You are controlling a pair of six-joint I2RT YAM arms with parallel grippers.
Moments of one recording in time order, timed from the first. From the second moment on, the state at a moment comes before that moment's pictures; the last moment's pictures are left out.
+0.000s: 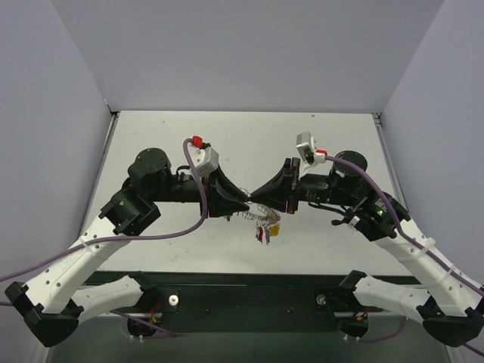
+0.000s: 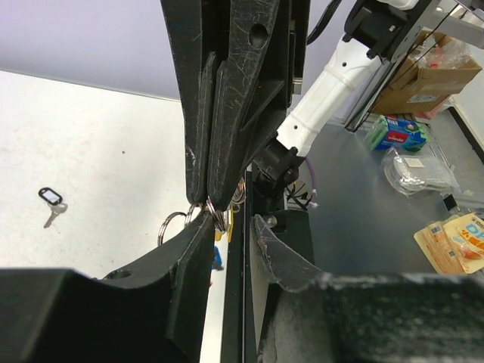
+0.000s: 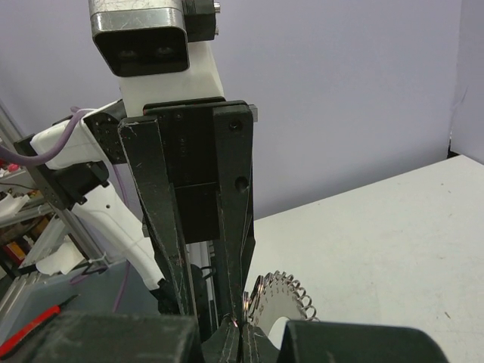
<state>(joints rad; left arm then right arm) -0.74 1.02 1.18 -0.18 0.82 -0.19 0.77 0.98 1.19 -0.30 -0.60 0.20</state>
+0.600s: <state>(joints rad) -0.73 1.08 1.19 -0.20 0.81 -0.20 0.75 0.98 1.19 -0.35 -0.59 0.18</state>
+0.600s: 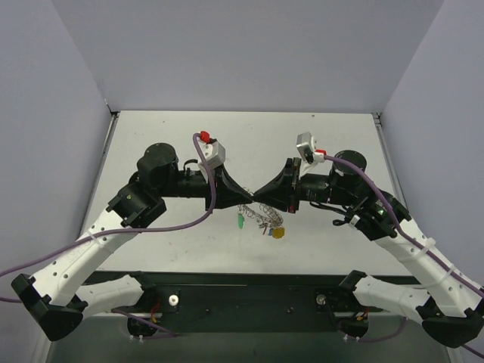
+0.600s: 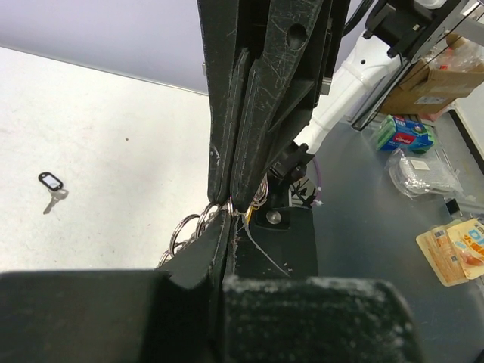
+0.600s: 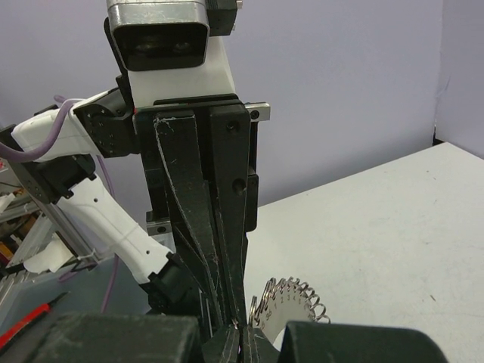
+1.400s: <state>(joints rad) -0.73 0.93 0.78 0.46 0.55 -0.38 0.75 0.81 1.11 -0.26 -0.46 0.21</state>
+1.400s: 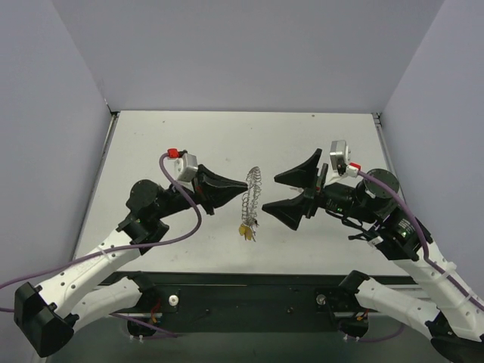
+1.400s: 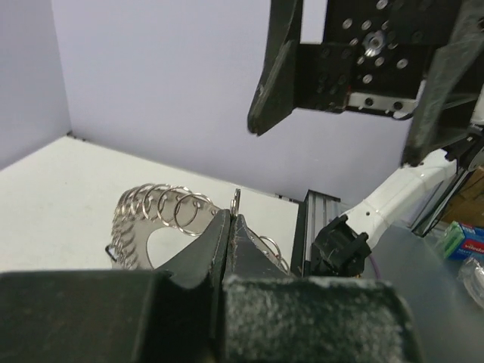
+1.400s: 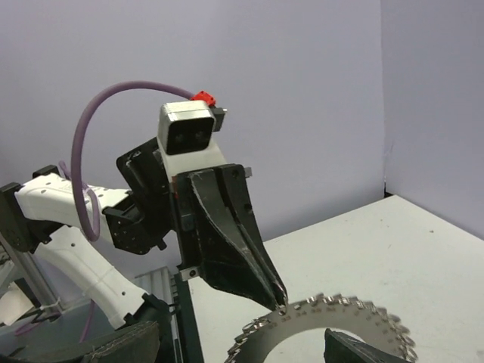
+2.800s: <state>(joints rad) -0.77 0.58 0.43 0.70 0.97 0.71 0.37 1.00 0.98 -0.11 -0.62 0.28</state>
